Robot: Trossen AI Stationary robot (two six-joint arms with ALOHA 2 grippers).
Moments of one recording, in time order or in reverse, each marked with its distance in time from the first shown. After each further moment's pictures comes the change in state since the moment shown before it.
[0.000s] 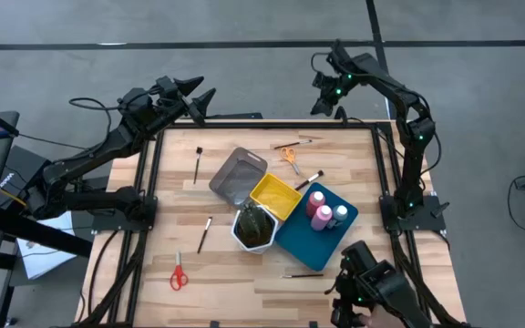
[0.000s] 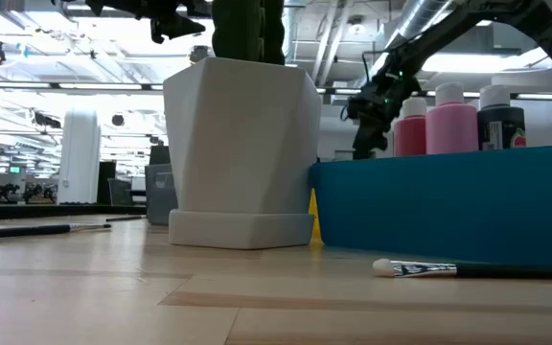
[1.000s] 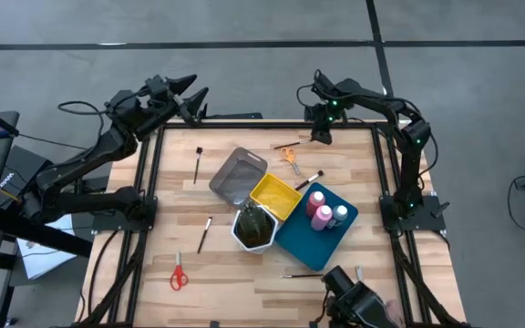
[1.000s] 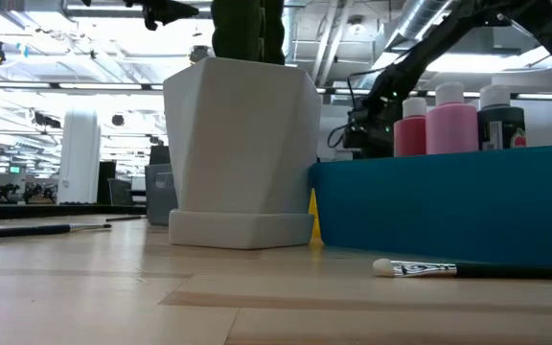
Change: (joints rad) left arm -0.001 -0.072 0.000 0.006 0.032 0.000; right arm 0.134 -0.011 -0.287 0.153 0.201 -0.269
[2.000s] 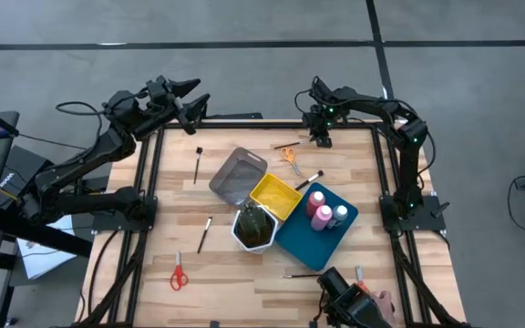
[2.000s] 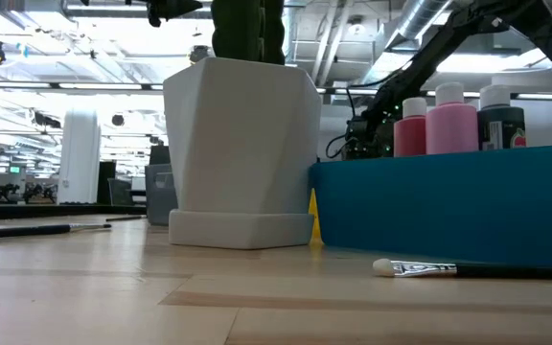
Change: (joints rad) left arm 0.000 -0.015 0.000 -0.010 0.114 0.003; right arm 0.007 0.032 -0.090 0.204 0.107 -0.153
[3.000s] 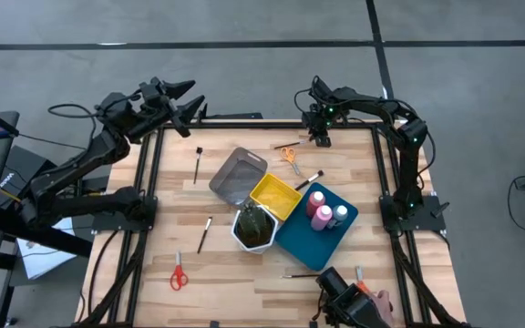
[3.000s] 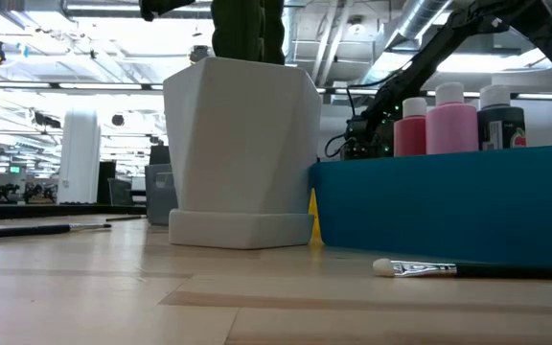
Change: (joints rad) left arm 0.001 -0.056 -0.001 -0.056 -0.001 0.009; right arm 0.002 0.001 0.000 0.026 -0.004 0.000
